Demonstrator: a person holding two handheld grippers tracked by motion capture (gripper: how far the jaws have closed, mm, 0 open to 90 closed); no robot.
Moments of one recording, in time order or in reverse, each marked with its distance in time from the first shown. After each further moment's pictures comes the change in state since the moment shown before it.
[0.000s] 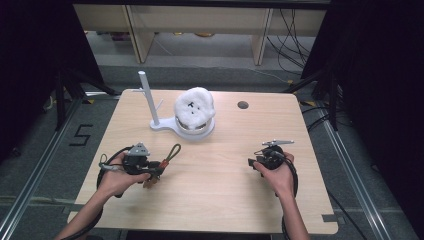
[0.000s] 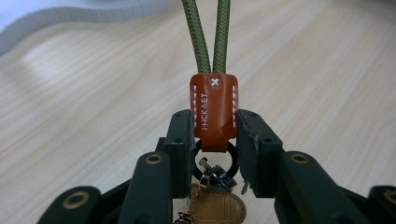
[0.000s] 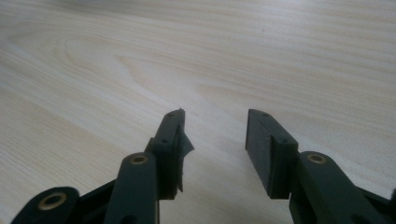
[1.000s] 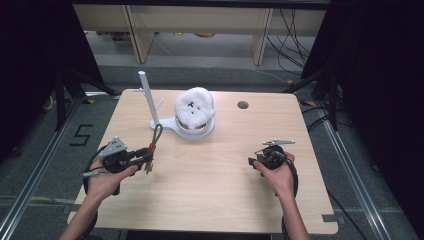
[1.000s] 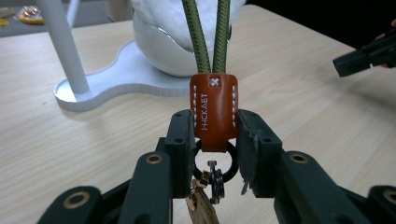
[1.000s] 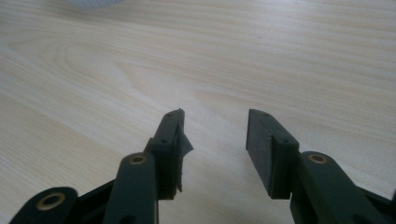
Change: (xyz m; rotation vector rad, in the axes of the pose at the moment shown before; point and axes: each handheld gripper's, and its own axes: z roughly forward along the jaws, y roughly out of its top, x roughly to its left) left arm 0.007 -0.008 -0.037 -0.353 0.108 -0.130; right arm -0.002 0.000 0.001 -0.057 -0.038 -0.027
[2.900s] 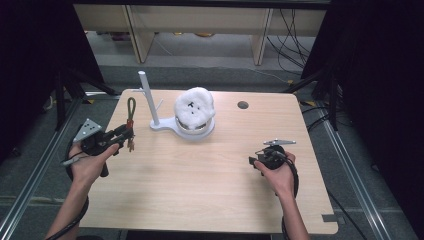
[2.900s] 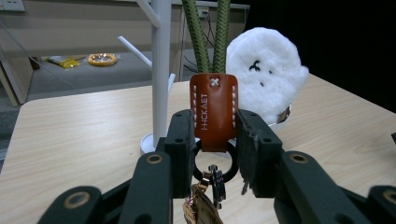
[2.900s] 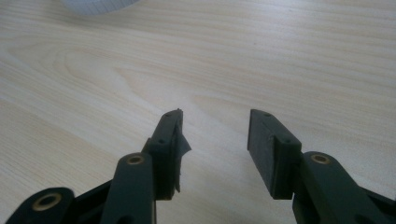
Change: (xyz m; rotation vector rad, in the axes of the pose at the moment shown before) left arm 0.041 0.036 -0.025 -0.185 0.167 -0.043; right arm -0.001 0.000 -0.003 -0.028 0.007 -0.009
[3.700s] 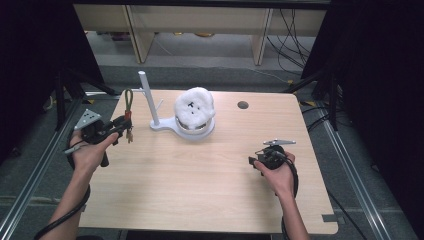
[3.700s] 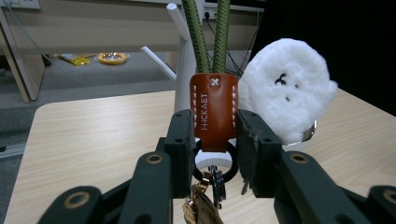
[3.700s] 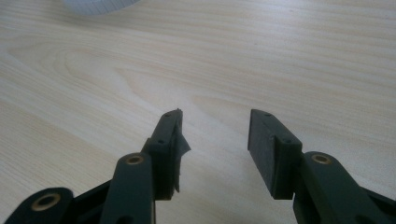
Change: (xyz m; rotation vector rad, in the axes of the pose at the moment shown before) left arm 0.020 0.013 0.020 0.005 0.037 -0.031; right arm 0.000 0.000 0.001 -0.005 0.003 0.001
